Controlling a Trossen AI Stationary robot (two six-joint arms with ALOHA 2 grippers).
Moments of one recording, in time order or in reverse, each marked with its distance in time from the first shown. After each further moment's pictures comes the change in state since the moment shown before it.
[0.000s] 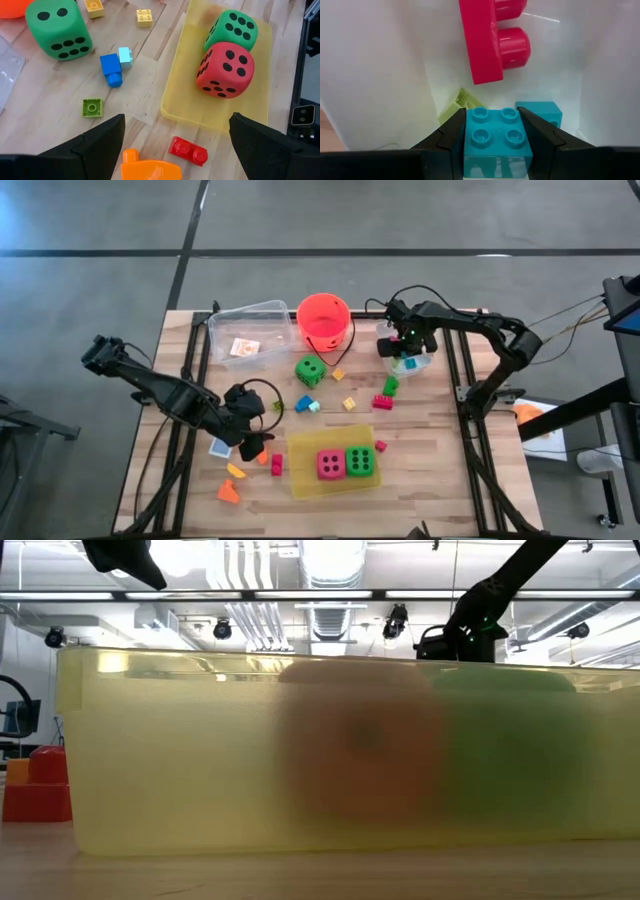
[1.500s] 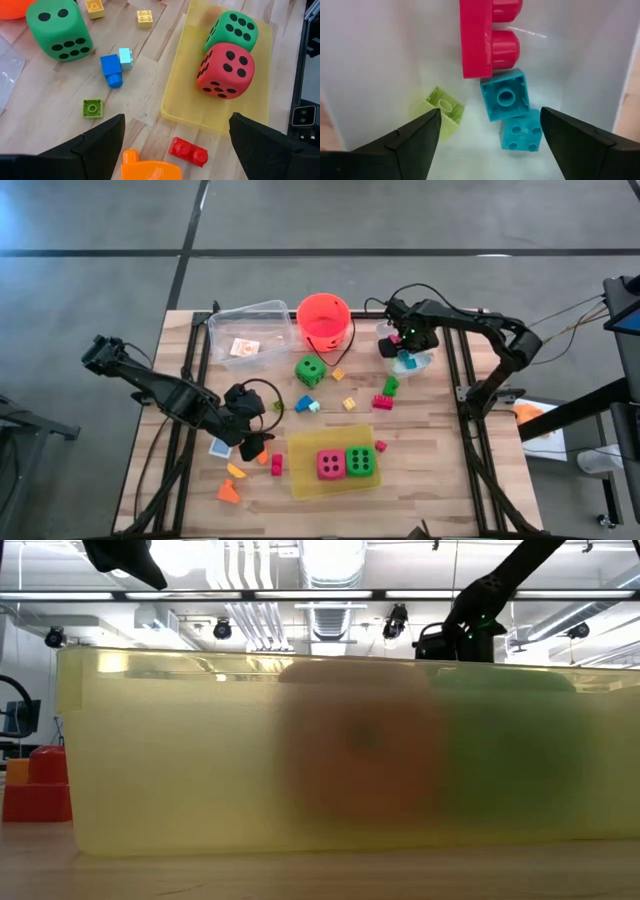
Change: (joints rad) left arm 0.000 0.000 0.000 0.001 -0.003 0.000; right arm -0.001 -0.017 0.031 -0.045 0.042 -0.108
